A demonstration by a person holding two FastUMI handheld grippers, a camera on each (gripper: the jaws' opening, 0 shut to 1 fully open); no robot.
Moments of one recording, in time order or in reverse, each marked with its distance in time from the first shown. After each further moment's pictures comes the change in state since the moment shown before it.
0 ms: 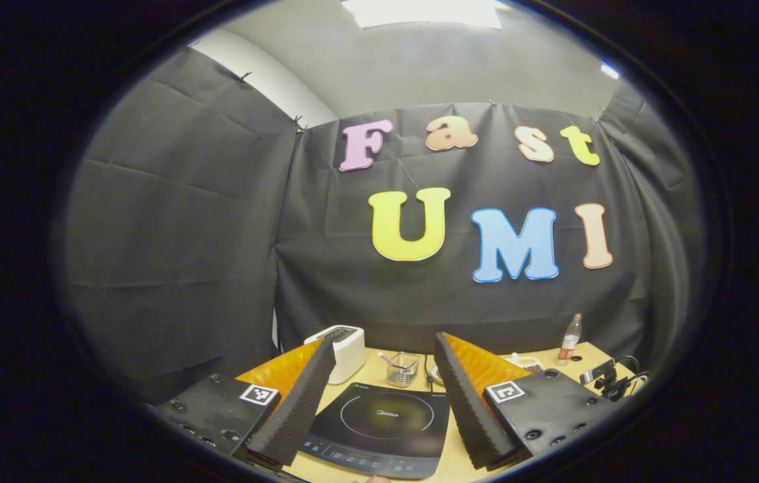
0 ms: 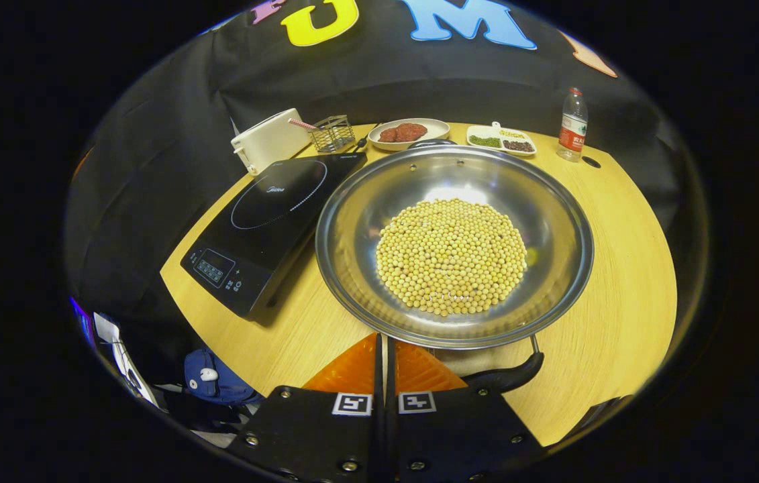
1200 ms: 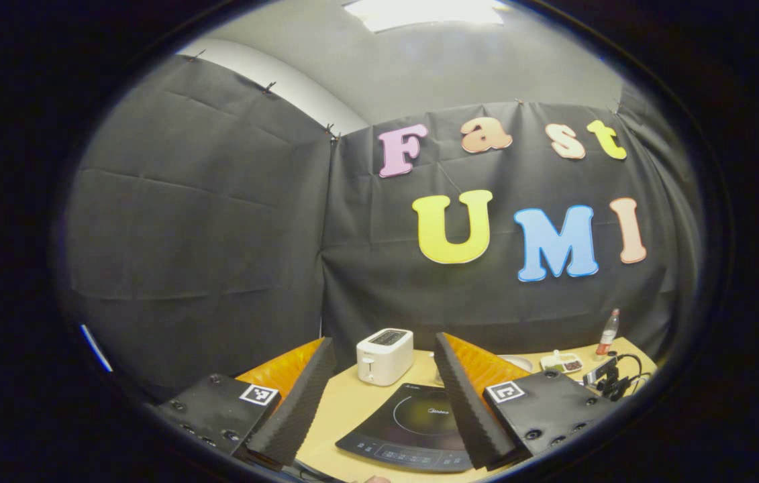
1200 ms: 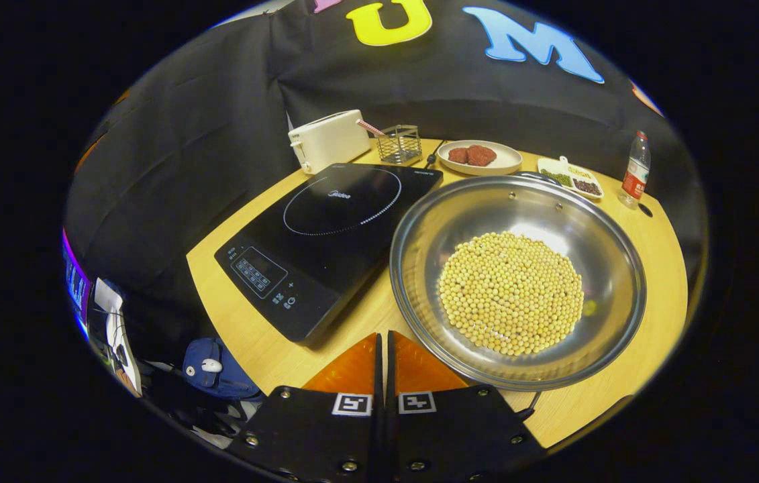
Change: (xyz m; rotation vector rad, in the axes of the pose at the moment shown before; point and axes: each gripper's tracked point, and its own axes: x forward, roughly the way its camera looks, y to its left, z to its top) left arm -0.031 0.081 0.012 0.042 -0.016 0.175; right arm 0.033 0.070 0.016 -0.159 -0.059 0.132
